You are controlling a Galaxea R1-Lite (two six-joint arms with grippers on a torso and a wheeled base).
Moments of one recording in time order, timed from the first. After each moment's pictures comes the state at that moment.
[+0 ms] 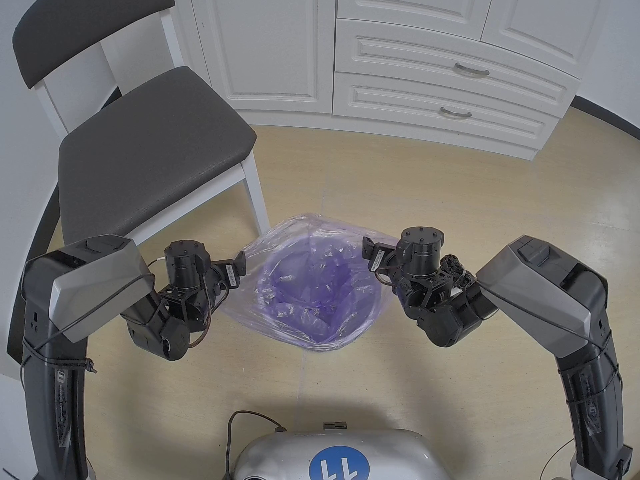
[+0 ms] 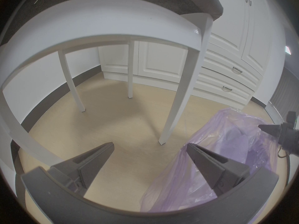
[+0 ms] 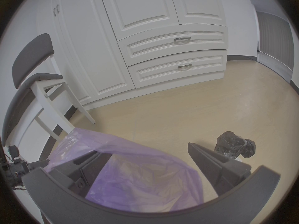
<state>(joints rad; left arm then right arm) -0.28 2.40 -1.02 -1.19 0.26 -0.19 0.50 2.50 -1.40 -0.99 -0.45 0.35</state>
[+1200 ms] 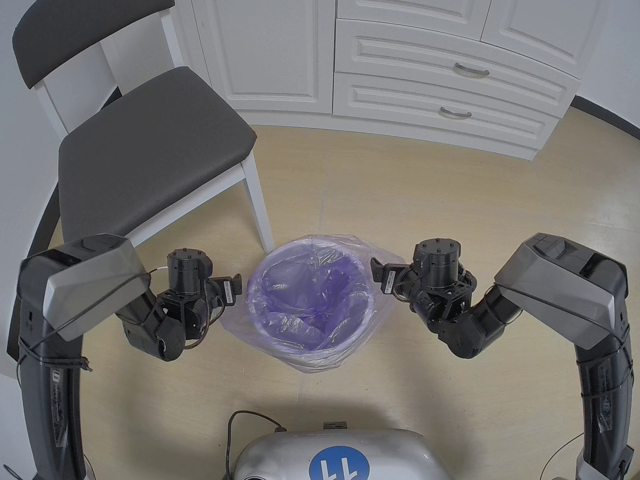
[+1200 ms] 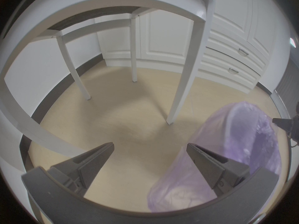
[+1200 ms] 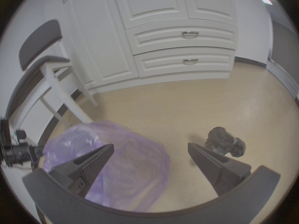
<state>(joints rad) -0.27 2.39 -1.00 -1.02 0.28 -0.19 0.48 2.42 -1.18 -1.02 -0.35 0.25</state>
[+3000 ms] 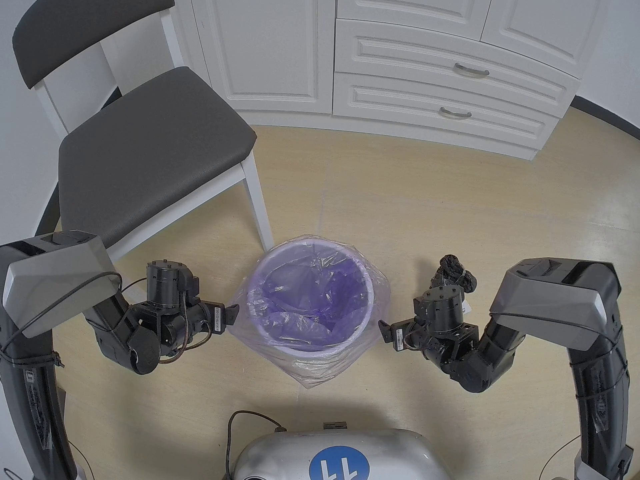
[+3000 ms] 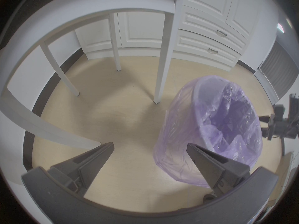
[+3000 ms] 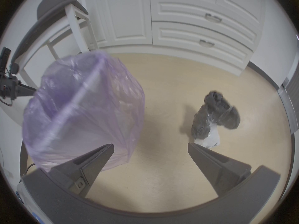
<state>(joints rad) -0.25 2.24 -0.77 -0.95 0.09 -0.05 0.48 2.46 -0.92 -1.08 -0.28 0.06</state>
